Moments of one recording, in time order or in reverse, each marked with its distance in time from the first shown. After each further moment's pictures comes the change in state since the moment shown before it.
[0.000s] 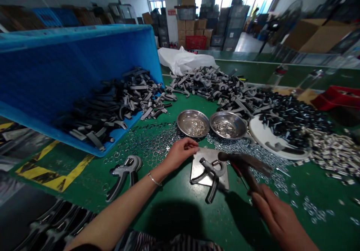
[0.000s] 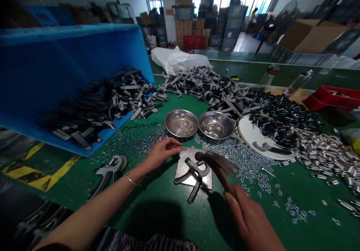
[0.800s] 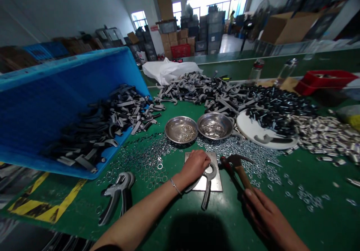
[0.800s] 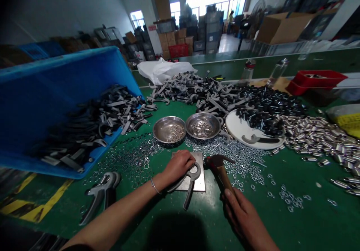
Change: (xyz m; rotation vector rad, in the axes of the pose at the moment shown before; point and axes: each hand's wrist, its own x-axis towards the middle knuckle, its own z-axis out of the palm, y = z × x) left_hand 0.024 -0.003 0.091 0.810 -0.259 0.205; right_hand -0.004 0.054 0.039 0.848 0.193 0.300
